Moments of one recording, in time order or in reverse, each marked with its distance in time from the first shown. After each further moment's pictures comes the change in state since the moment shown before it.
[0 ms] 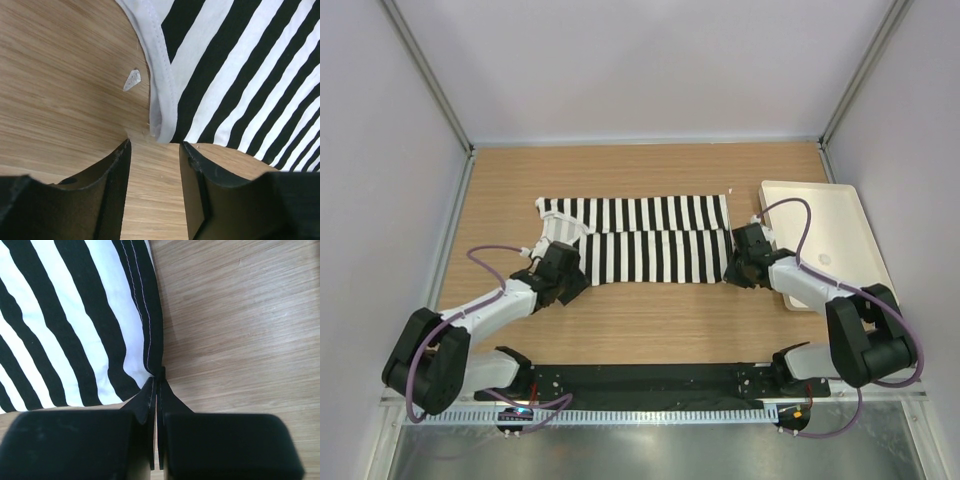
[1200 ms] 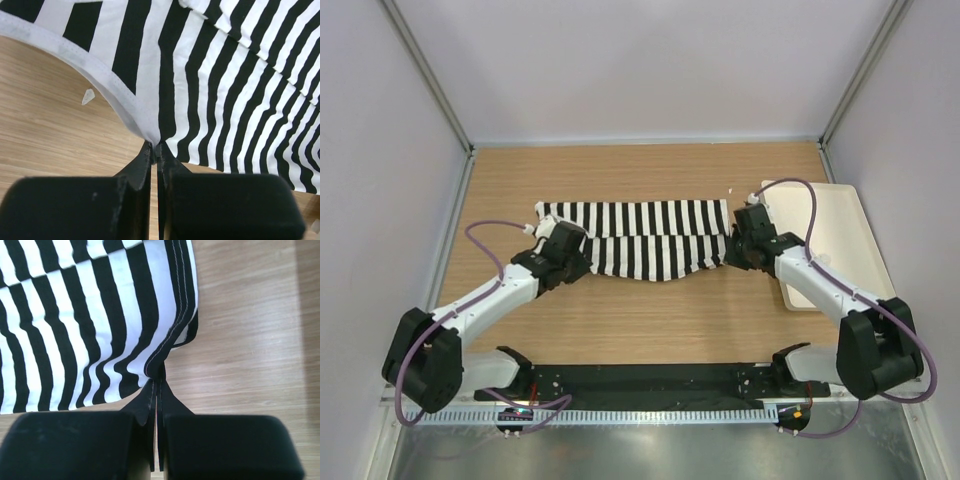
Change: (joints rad) left arm -0.053 0.002 0.196 -0.144 -0.095 0.037; right arm 0.012 -0.087 0.145 -0.138 -0.005 -0.094
